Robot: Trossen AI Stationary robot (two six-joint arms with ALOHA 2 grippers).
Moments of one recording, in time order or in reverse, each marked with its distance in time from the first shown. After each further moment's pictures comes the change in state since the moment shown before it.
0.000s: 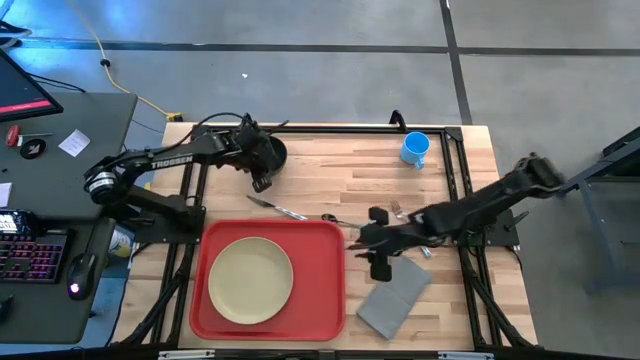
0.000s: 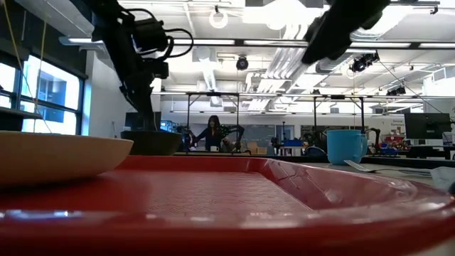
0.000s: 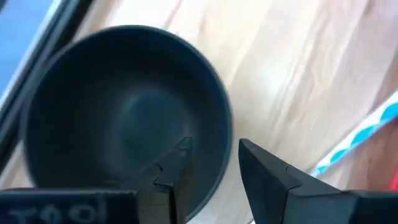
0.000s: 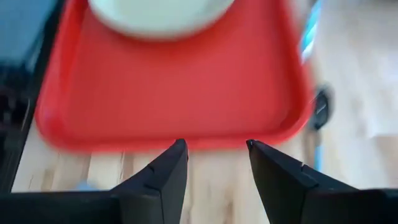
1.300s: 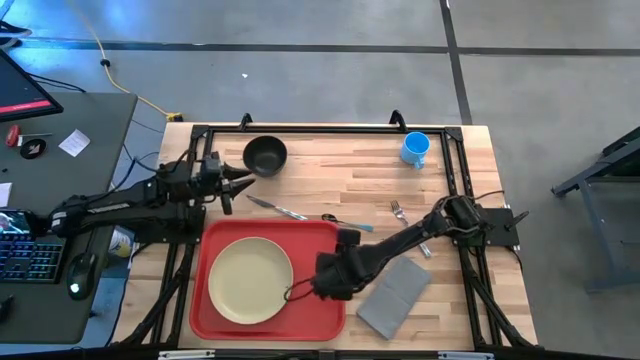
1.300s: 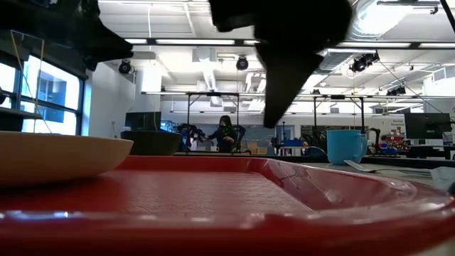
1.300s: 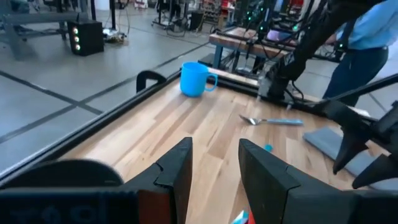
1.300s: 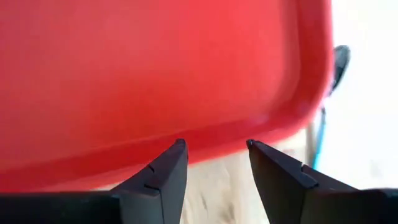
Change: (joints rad) left arm -0.321 -0.958 -0.531 0.503 -0.076 -0.302; right arm 0.056 0.760 0.837 -0.777 0.158 0.181
